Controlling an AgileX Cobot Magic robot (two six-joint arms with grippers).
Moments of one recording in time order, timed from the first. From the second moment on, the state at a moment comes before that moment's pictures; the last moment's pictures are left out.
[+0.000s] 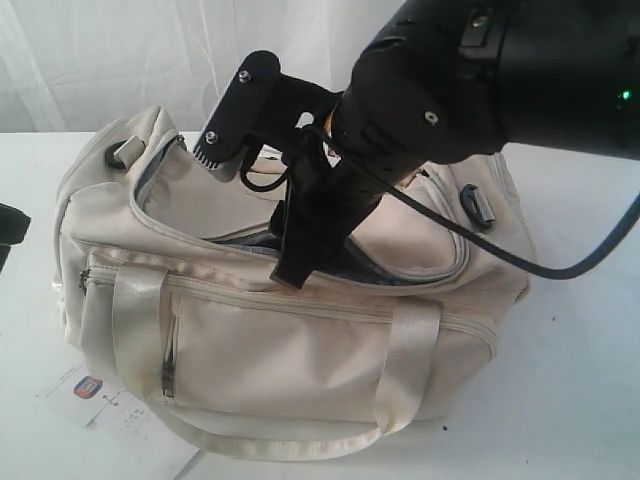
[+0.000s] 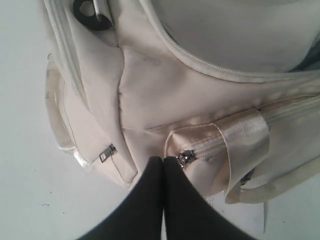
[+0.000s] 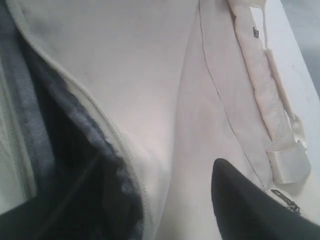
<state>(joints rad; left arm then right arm) -0.23 0.92 -0.80 -0.32 0.74 0.47 0.98 1.59 -1.29 -0.34 0.73 -0.18</state>
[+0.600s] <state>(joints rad) -0.23 0.92 -0.80 -0.39 0.78 0.47 0.94 1.65 -1.40 -0.61 0.65 -0.09</state>
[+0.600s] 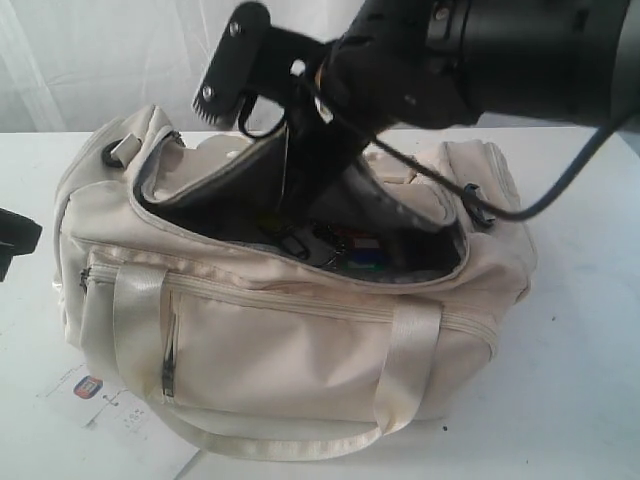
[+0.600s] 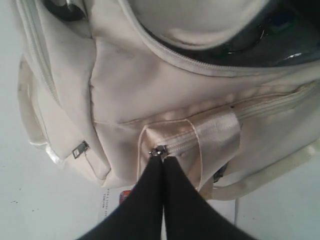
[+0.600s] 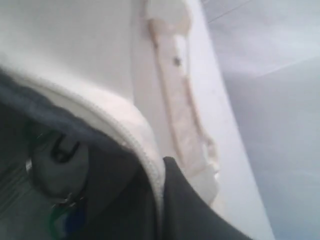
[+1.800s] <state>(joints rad) -0.23 0.92 -0.80 -0.44 0.82 0.47 0.60 2.21 -1.92 -0.64 0.44 0.11</state>
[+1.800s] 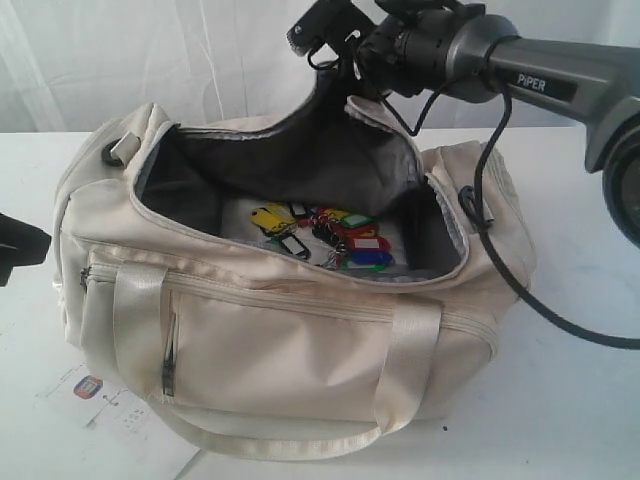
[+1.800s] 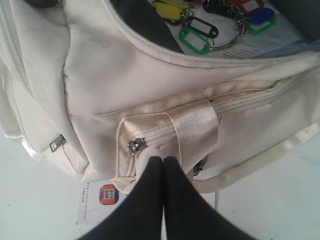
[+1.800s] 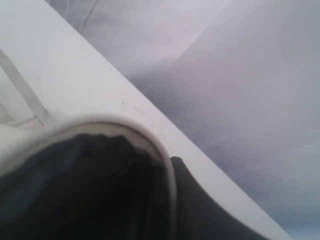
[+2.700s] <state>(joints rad) -0.23 0.92 -0.80 -0.46 0.83 0.47 0.54 2.15 -2.06 -0.79 0.51 0.20</state>
